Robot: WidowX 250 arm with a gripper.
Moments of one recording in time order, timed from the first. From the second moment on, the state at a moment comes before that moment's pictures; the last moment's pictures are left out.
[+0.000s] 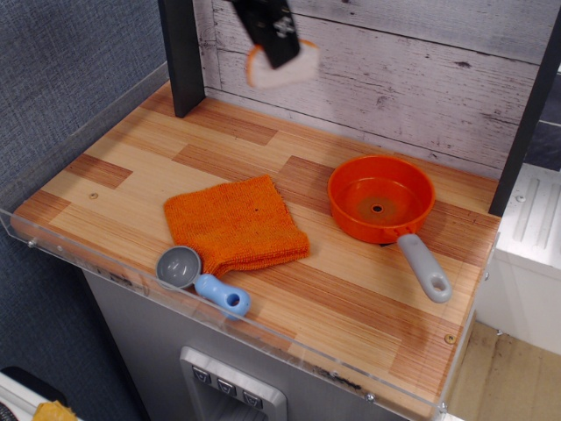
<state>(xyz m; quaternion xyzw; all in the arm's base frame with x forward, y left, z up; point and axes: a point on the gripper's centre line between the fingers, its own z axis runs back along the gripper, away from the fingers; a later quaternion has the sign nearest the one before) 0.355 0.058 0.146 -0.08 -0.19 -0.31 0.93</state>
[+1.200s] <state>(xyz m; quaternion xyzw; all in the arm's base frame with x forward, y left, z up) 0.267 0.106 0.077 -0.12 -0.09 -0.24 0.96</state>
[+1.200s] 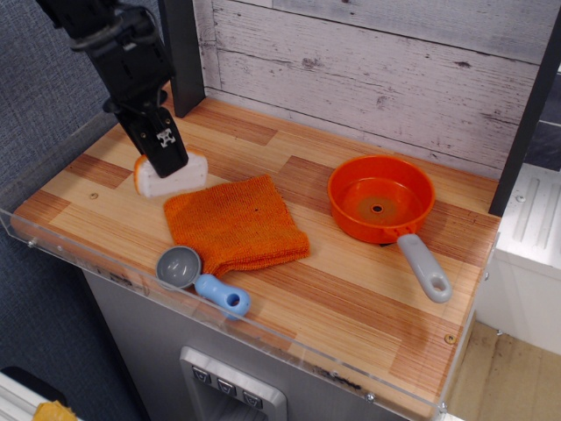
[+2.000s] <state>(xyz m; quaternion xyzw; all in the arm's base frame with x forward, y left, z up) 0.279 0.094 0.044 -0.12 -0.01 -0.30 0.95</state>
